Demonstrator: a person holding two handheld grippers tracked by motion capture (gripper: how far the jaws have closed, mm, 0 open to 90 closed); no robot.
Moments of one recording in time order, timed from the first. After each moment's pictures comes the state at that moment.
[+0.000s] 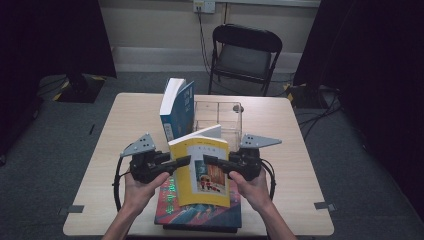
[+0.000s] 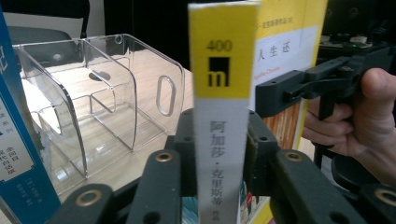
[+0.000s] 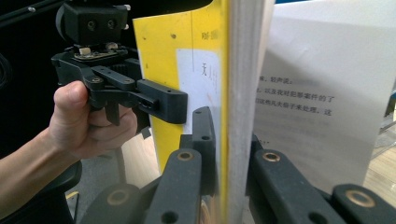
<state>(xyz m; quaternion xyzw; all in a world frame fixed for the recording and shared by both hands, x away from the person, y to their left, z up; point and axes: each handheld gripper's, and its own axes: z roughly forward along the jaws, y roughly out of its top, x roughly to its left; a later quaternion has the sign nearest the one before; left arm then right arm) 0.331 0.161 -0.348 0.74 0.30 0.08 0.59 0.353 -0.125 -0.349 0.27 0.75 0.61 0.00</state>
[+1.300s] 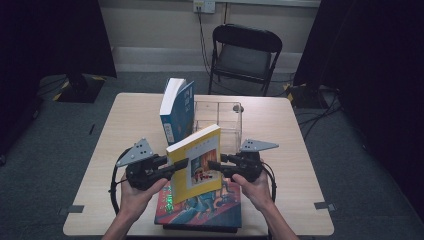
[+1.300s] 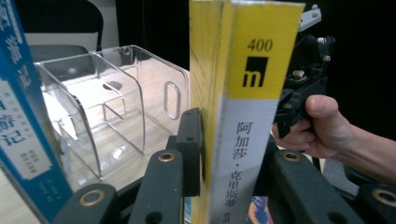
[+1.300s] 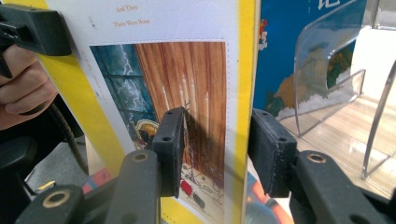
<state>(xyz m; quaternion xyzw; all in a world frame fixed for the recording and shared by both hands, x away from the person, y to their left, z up) 0.311 0.162 -0.341 0.74 0.29 0.13 0.59 0.370 -0.136 -0.391 0.30 0.76 0.57 0.03</state>
